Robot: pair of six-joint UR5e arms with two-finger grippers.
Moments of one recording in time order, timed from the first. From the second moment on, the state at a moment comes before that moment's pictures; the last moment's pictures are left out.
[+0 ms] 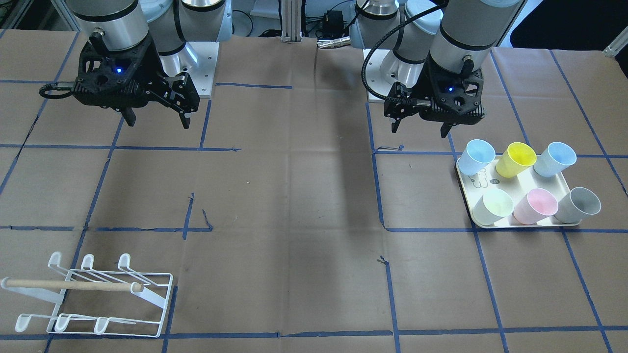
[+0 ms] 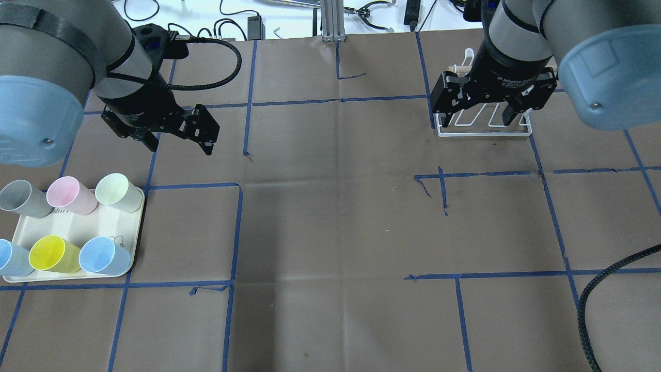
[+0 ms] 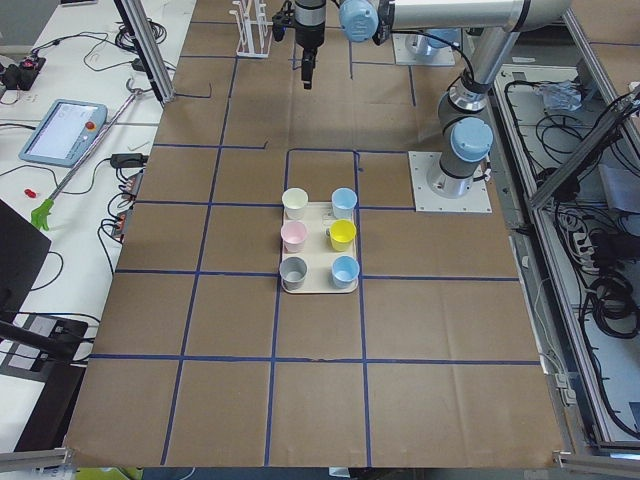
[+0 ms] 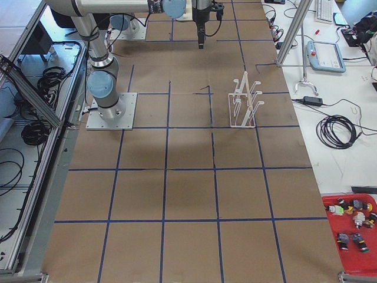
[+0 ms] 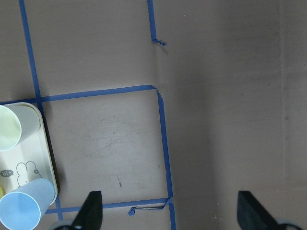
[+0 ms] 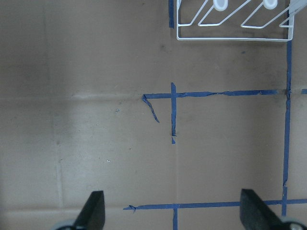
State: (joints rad) left arm -1.57 -1.53 -1.69 -1.49 1.58 0.11; right arm 1.63 -1.60 1.62 -1.65 -1.58 0.08
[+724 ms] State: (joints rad) left arm -1.36 -1.52 -1.70 -1.50 1.58 0.28; right arm 1.63 -1.60 1.62 -1.65 -1.58 0.08
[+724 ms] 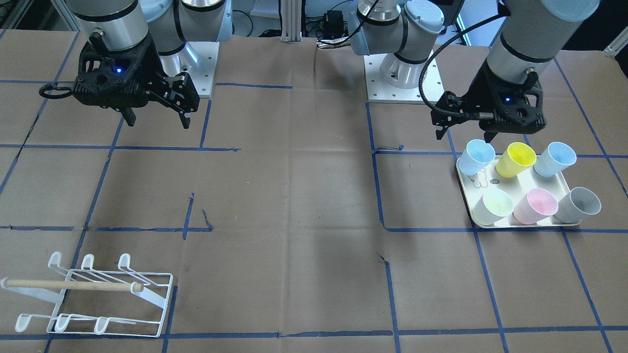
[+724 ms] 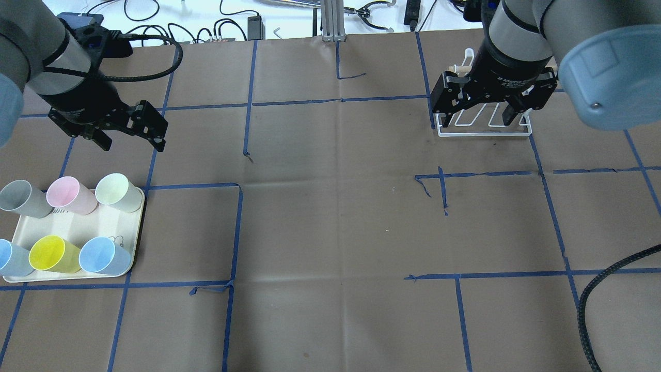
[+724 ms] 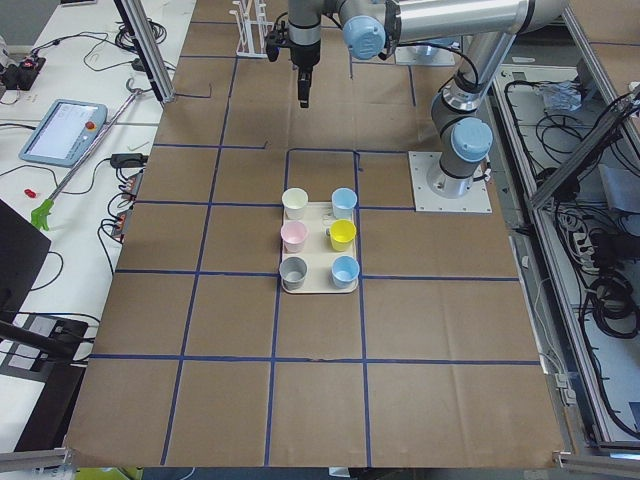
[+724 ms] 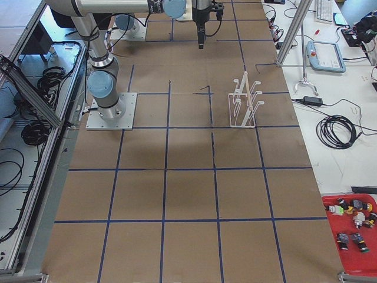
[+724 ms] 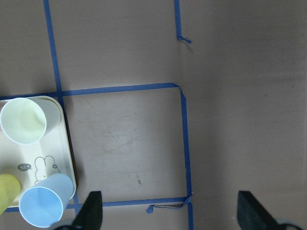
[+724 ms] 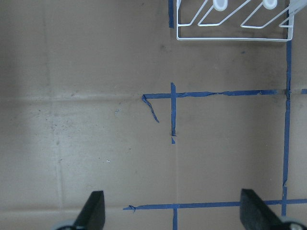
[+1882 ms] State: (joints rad) left arm -1.13 -1.61 -1.89 -1.23 1.58 0.50; right arm 1.63 -1.60 1.62 -1.65 -1.58 0.08
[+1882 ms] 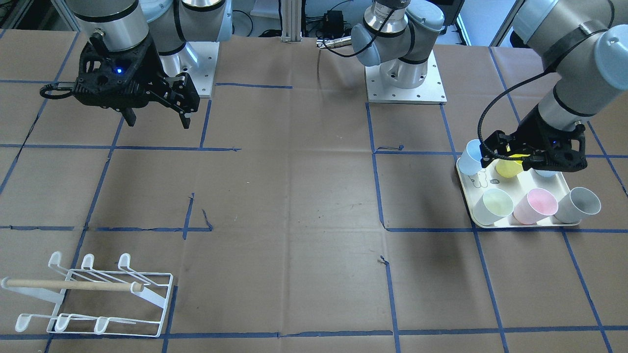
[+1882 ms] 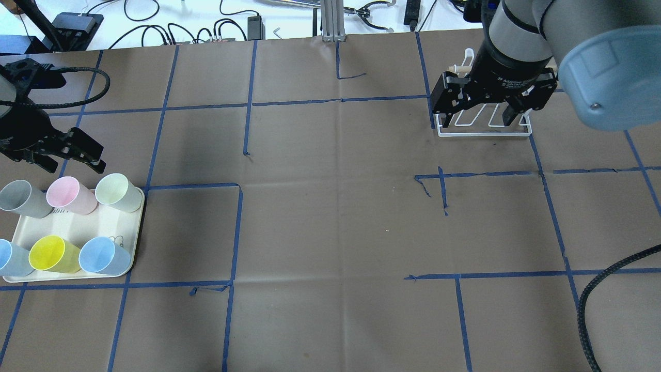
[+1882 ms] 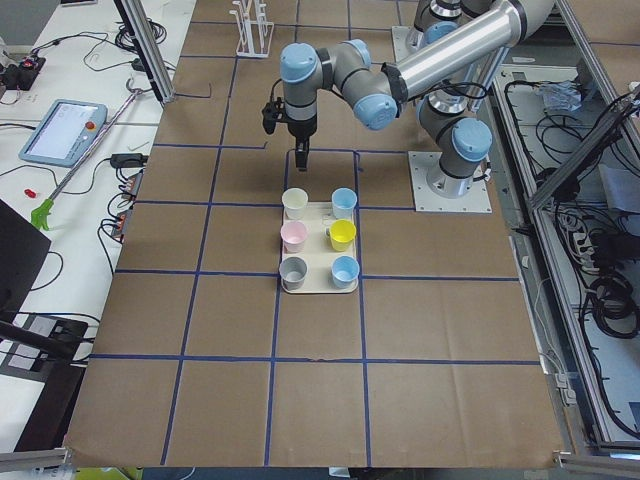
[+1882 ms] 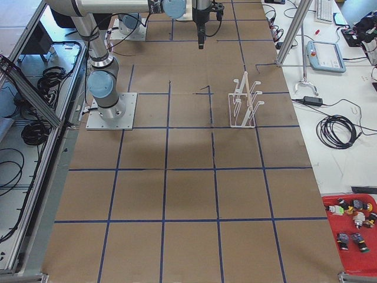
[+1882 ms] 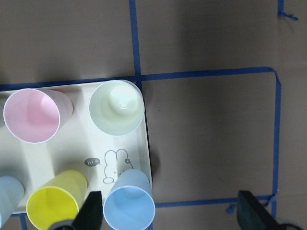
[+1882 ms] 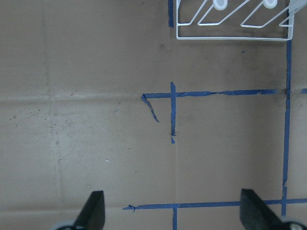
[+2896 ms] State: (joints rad) left arm -1.13 -1.78 -2.00 -0.93 1.58 0.48; right arm 1.63 -1.60 1.62 -1.65 -1.58 0.08
